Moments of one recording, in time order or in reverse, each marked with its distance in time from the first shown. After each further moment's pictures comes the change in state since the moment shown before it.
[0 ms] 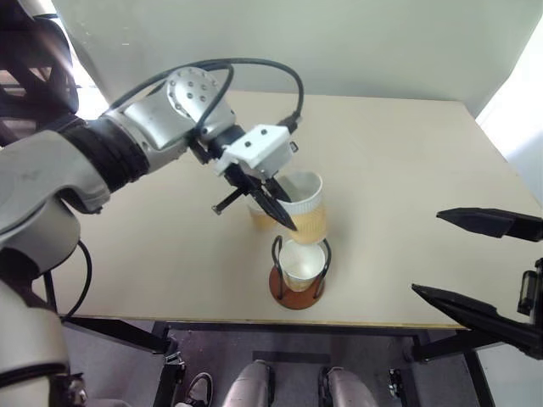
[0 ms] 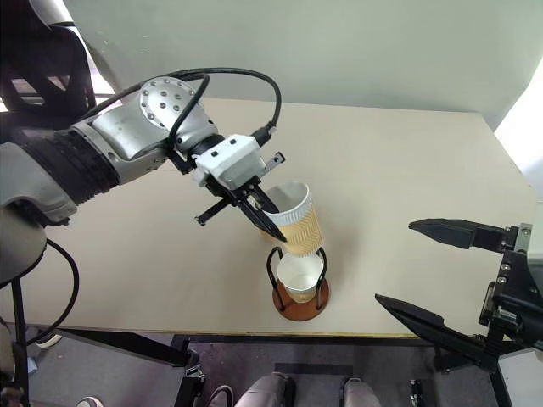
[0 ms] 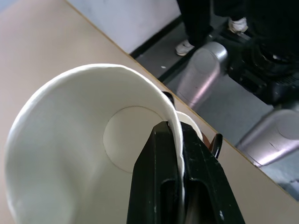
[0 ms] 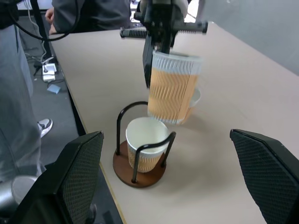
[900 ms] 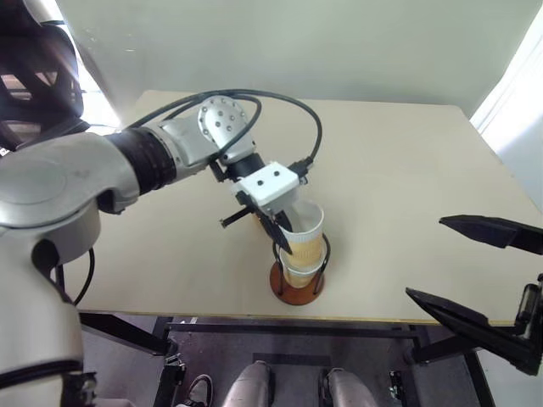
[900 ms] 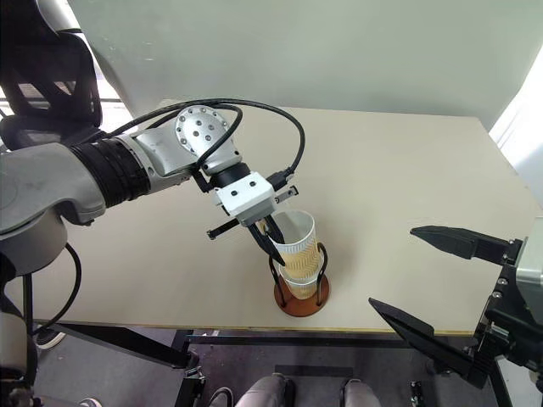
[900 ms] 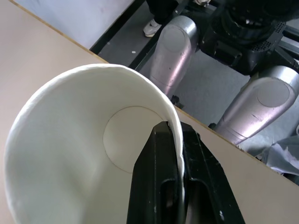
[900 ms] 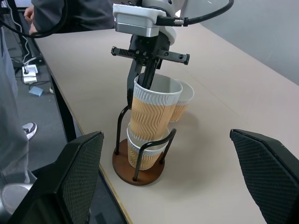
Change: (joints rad) left arm -0.038 -0.105 -0.234 0.075 0.006 -0.234 0.000; right arm 0.191 -0.001 -0.168 -0.073 0.129 -0.074 -0.144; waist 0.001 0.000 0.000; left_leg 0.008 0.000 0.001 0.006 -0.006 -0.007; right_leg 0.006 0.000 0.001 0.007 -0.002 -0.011
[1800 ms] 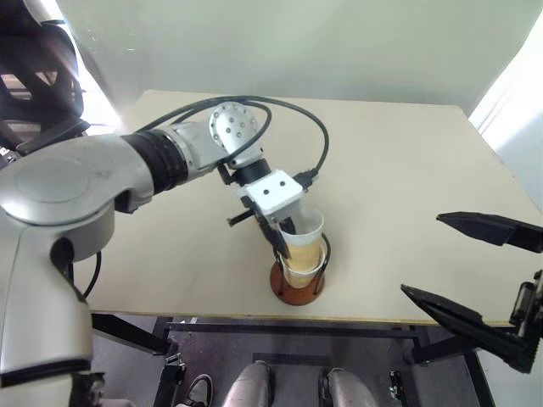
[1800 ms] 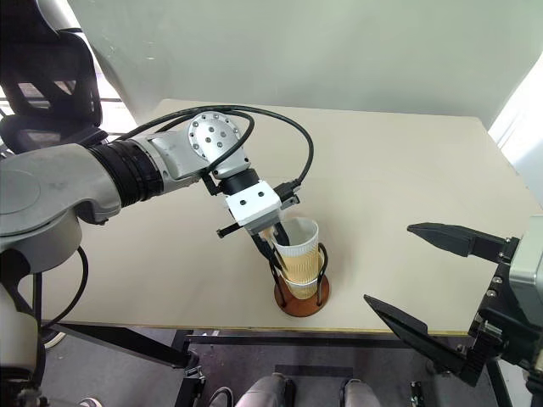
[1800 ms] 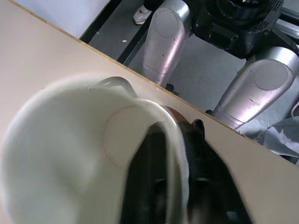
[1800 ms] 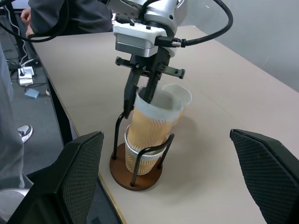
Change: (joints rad) left arm 0.000 -0.055 -0.028 0.049 0.029 -0.040 0.000; right arm 0.036 -0.012 0.000 -0.023 0.009 -0.056 -0.046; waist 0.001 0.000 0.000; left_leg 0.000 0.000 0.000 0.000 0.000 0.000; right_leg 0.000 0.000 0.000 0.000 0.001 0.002
